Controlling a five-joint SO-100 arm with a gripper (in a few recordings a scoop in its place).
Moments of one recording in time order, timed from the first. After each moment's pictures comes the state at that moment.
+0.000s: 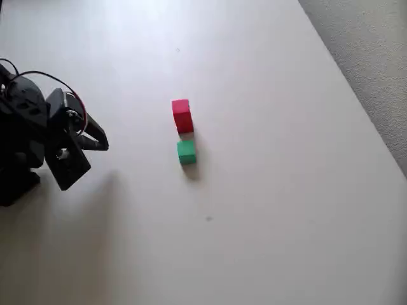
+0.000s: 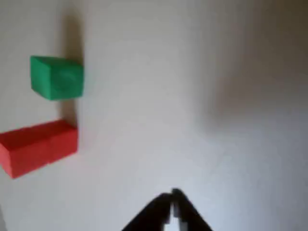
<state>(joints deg) 10.2 188.1 170.0 74.0 -15.1</state>
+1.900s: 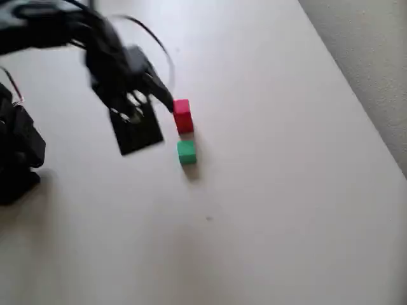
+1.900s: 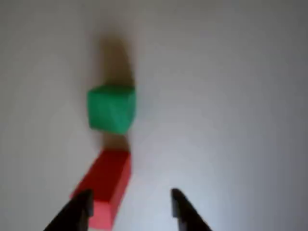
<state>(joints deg) 11.3 93.8 94.7 79.5 -6.5</state>
